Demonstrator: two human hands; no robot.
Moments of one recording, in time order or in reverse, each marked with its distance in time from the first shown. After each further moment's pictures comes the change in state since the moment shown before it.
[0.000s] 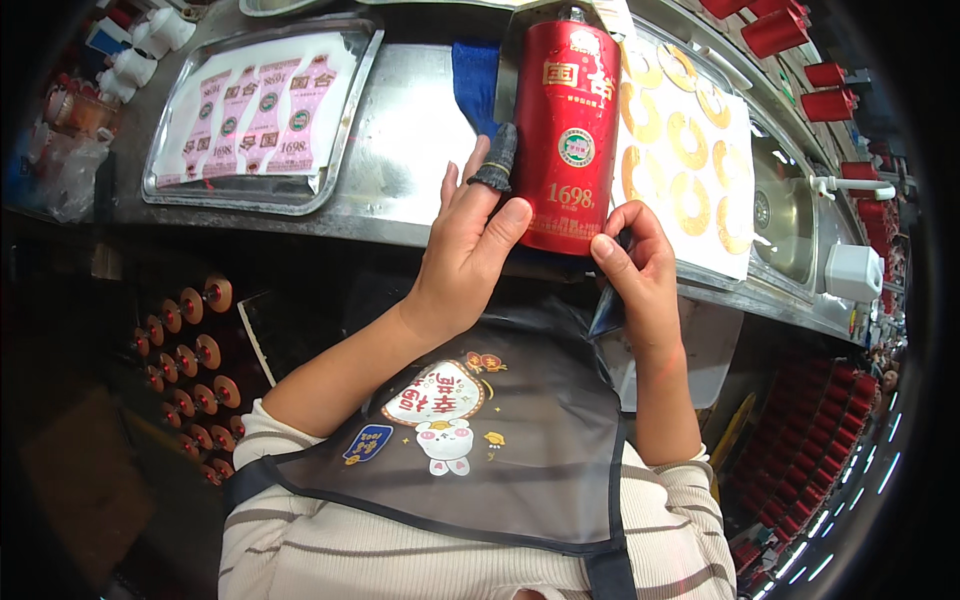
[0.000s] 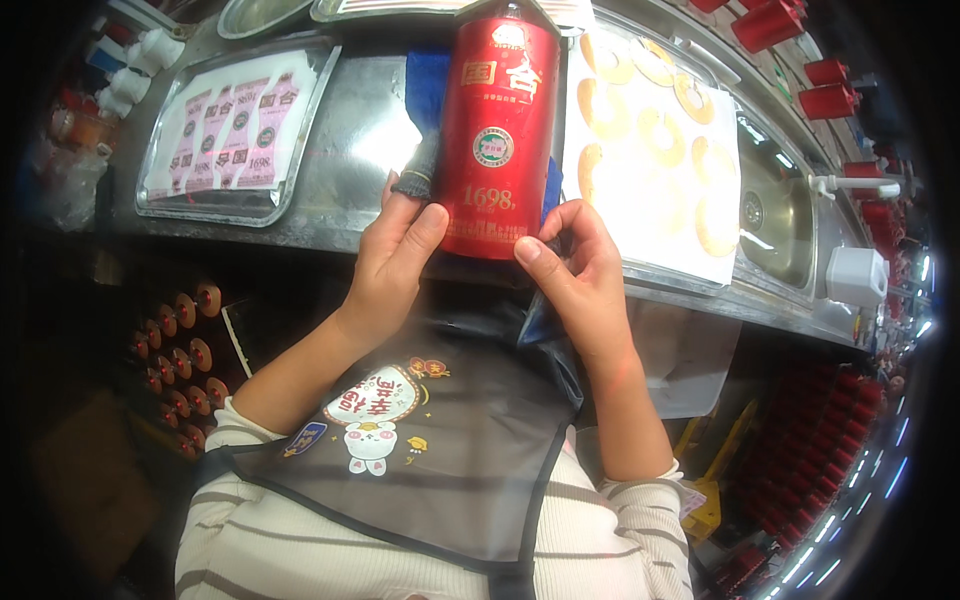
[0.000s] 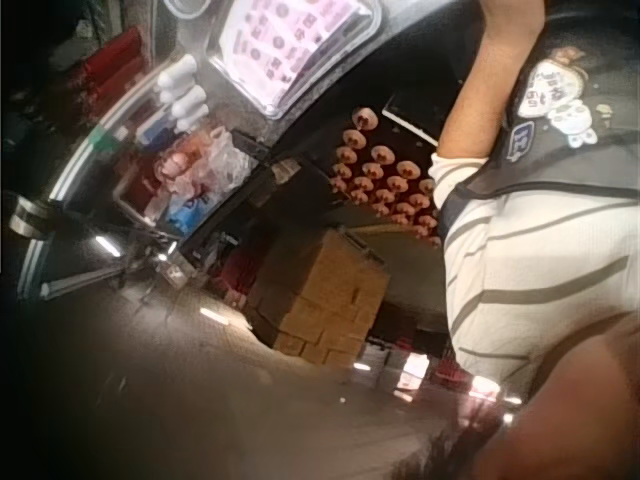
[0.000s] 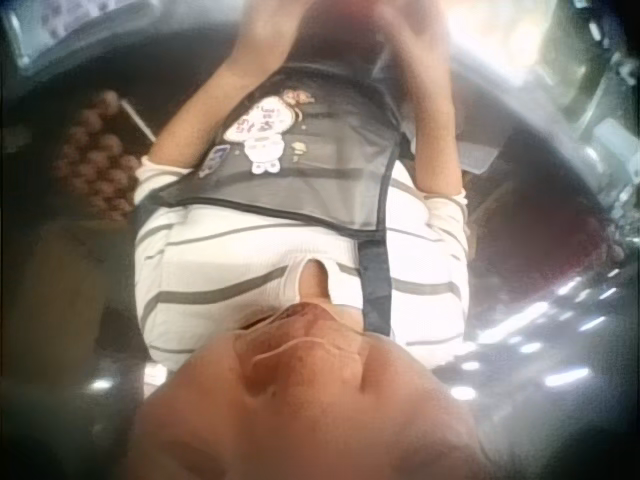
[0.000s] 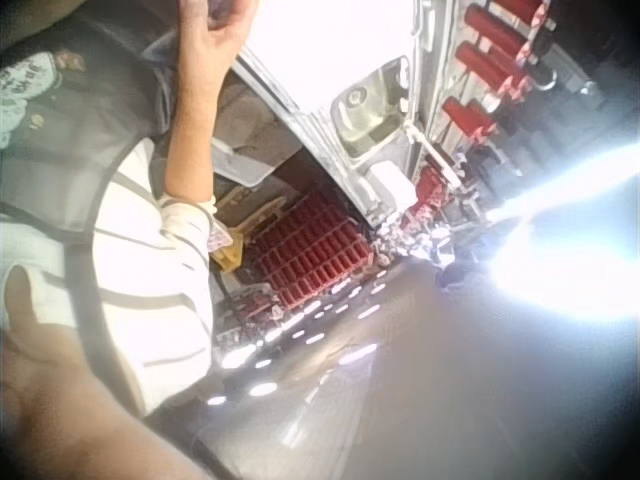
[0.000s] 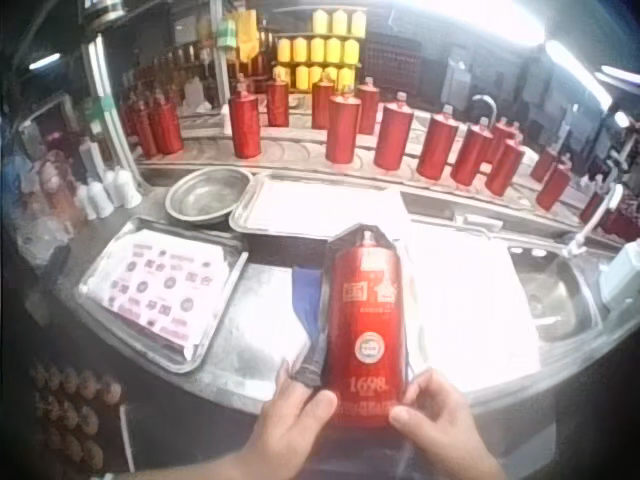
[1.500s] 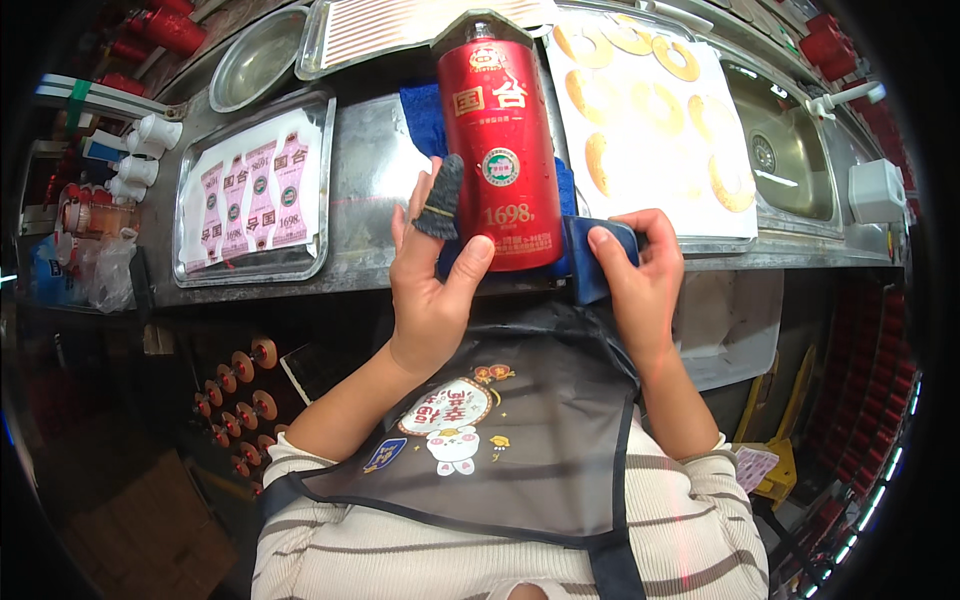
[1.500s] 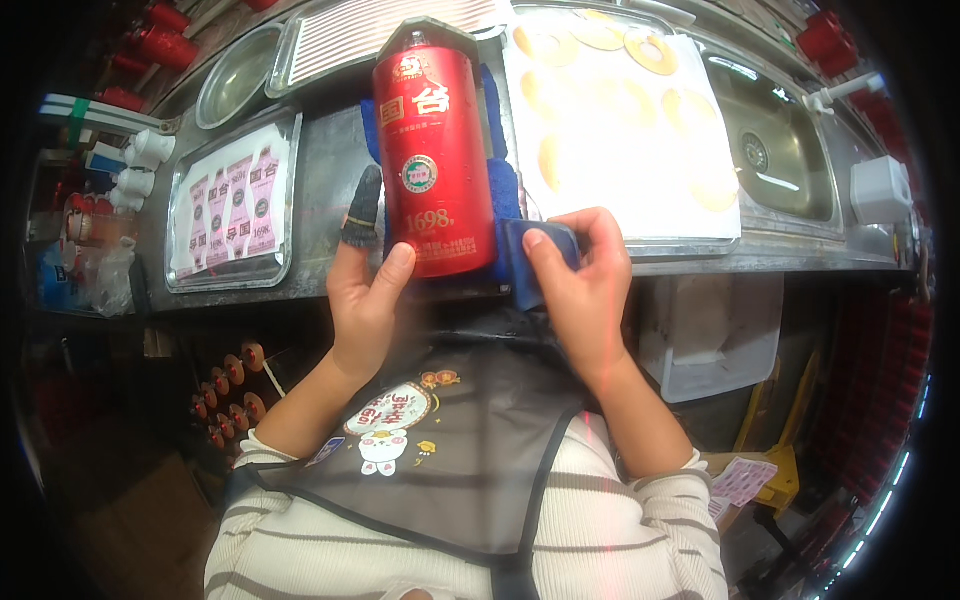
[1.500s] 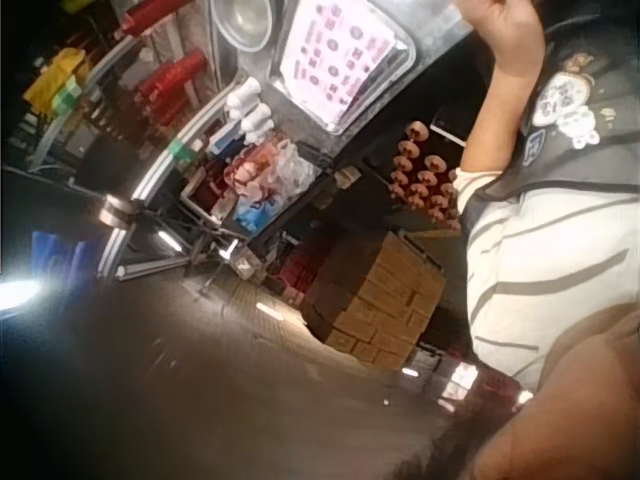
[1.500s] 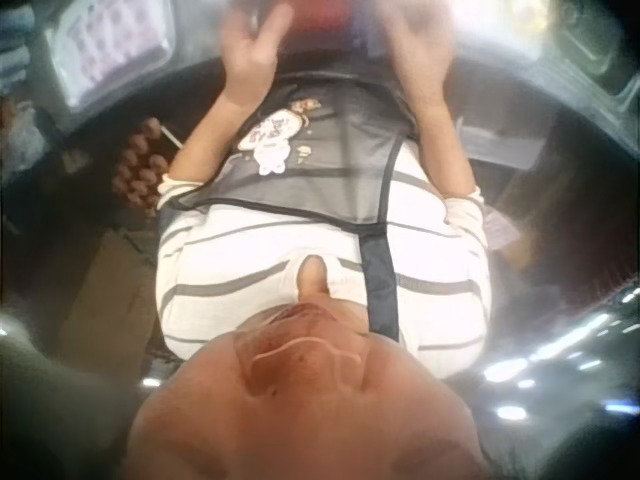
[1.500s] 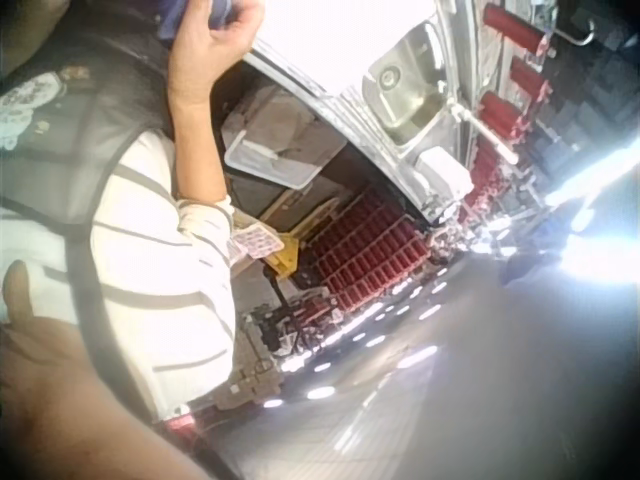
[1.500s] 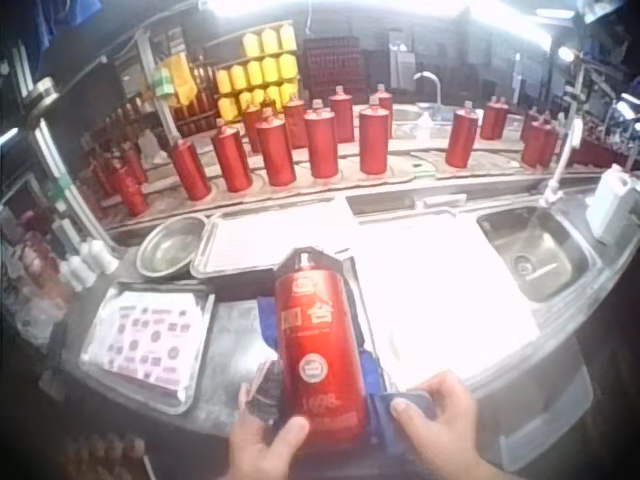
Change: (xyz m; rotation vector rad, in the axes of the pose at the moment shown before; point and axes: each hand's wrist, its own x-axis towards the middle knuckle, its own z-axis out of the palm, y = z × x) left_hand 0.002 0.024 -0.001 0.108 -0.017 -0.040; right_hand -0.016 0.002 -0.001 0.009 0.400 -0.170
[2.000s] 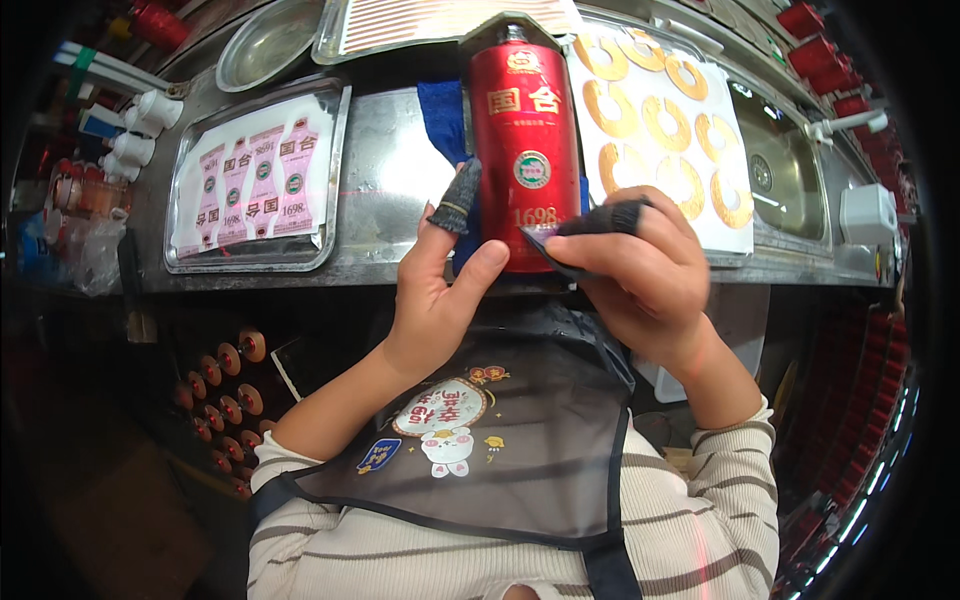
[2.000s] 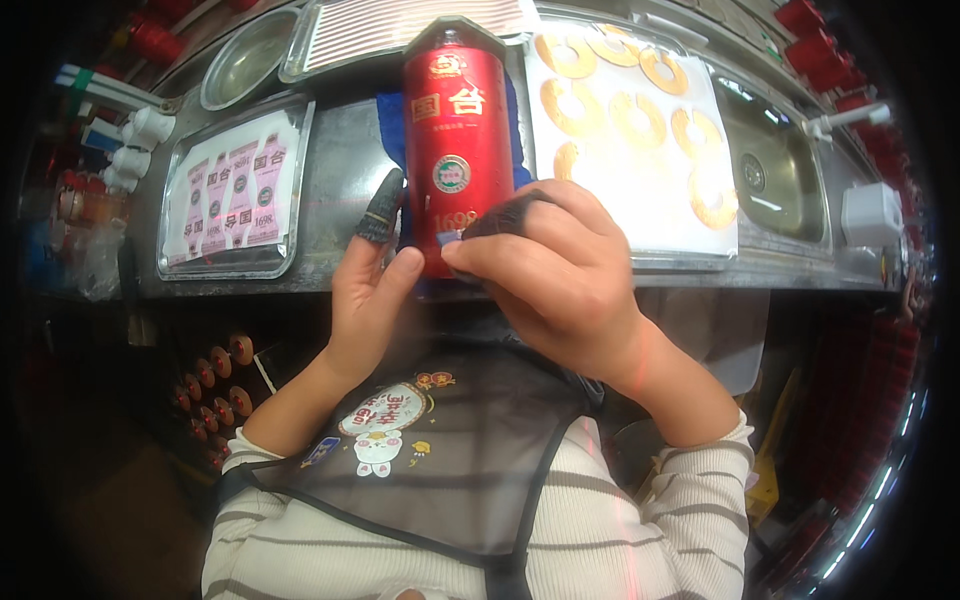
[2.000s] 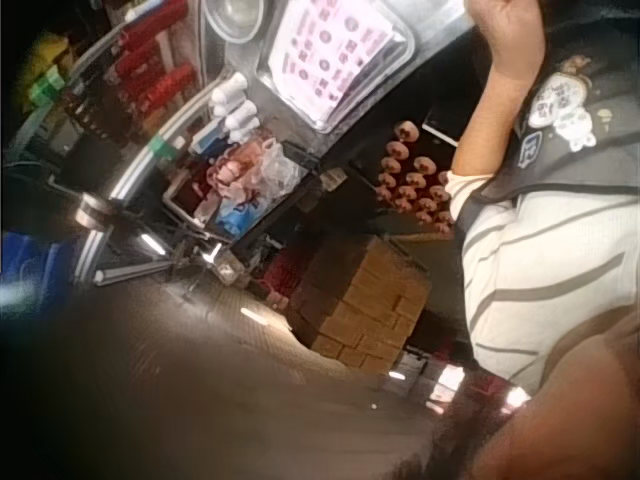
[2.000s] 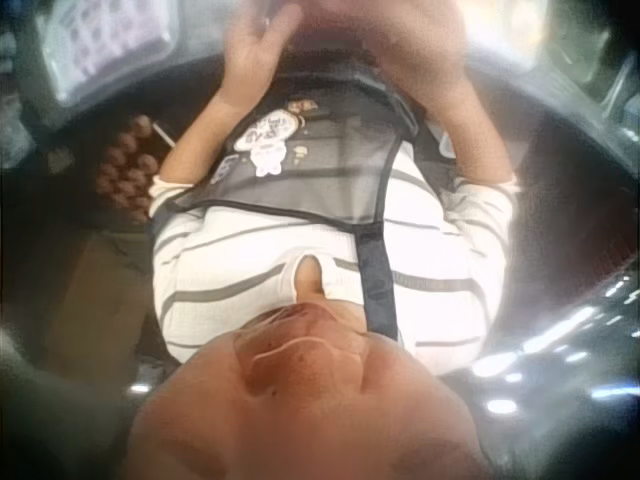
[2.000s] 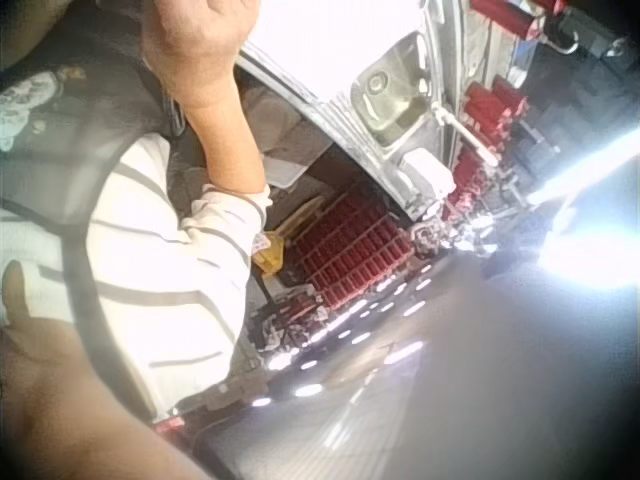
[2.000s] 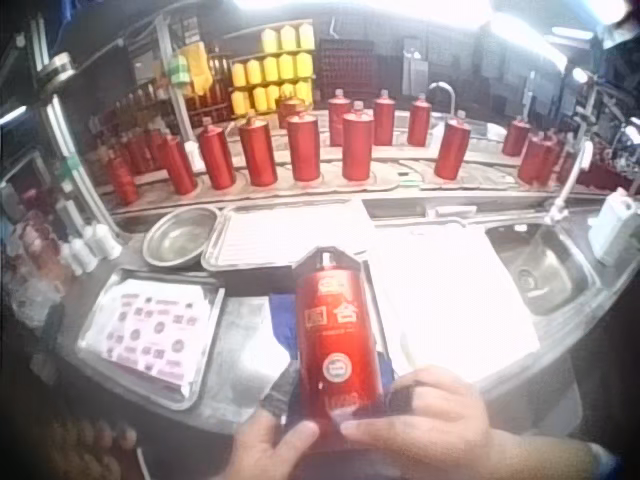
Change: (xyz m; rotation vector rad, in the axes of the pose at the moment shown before) left_hand -0.005 0.002 -0.007 -0.252 0.004 -0.048; right_hand 0.028 -0.061 0.016 -0.640 -0.502 -1.074
